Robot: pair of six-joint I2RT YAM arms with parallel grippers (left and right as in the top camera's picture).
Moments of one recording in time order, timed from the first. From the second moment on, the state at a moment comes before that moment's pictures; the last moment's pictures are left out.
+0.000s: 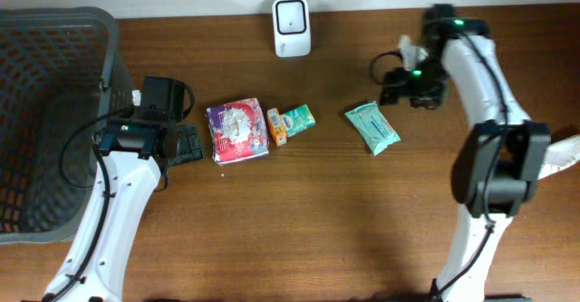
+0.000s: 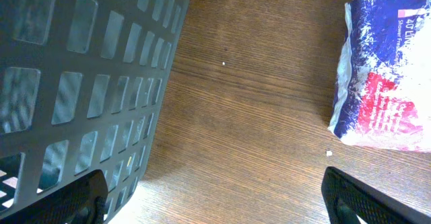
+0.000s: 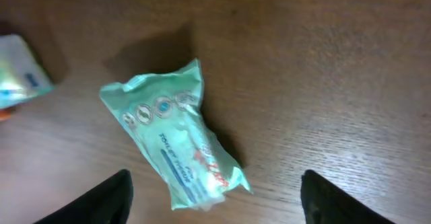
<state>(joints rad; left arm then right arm) -0.12 1.45 1.24 -1.04 -0.36 -0.31 -0.04 2.22 1.96 -1.26 -0.29 -0.11</state>
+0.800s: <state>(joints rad) -0.12 1.45 1.24 -1.04 -0.36 -0.31 0.11 2.23 1.90 -0.37 -0.73 0.32</state>
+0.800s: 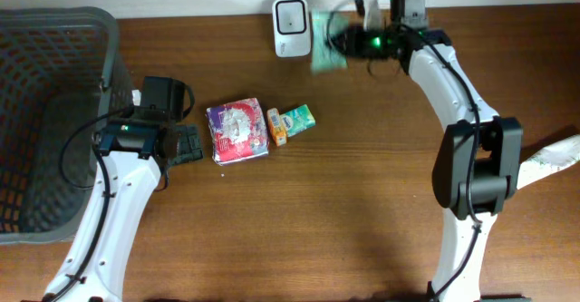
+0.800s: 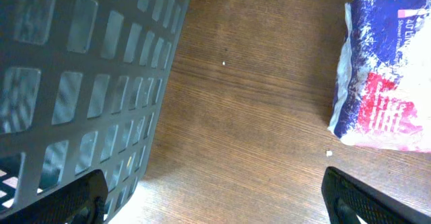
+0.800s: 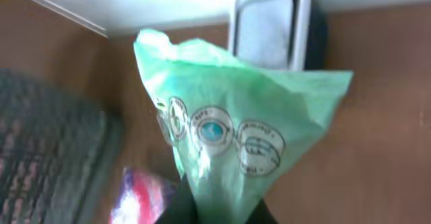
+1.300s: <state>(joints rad) -0.12 1.45 1.24 -1.04 -0.36 -0.31 0.29 2.42 1.90 0.20 -0.25 0.92</state>
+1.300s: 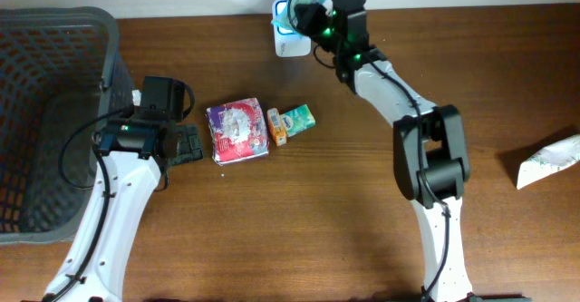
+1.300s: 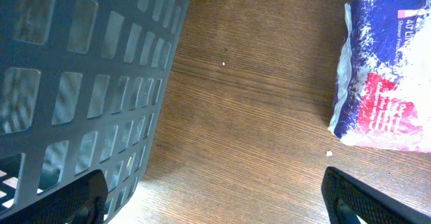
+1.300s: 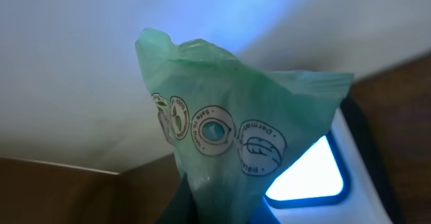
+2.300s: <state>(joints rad) -0.12 1.45 1.24 -1.04 -0.36 -0.31 -0.27 2.25 1.95 -0.82 -0.25 0.83</state>
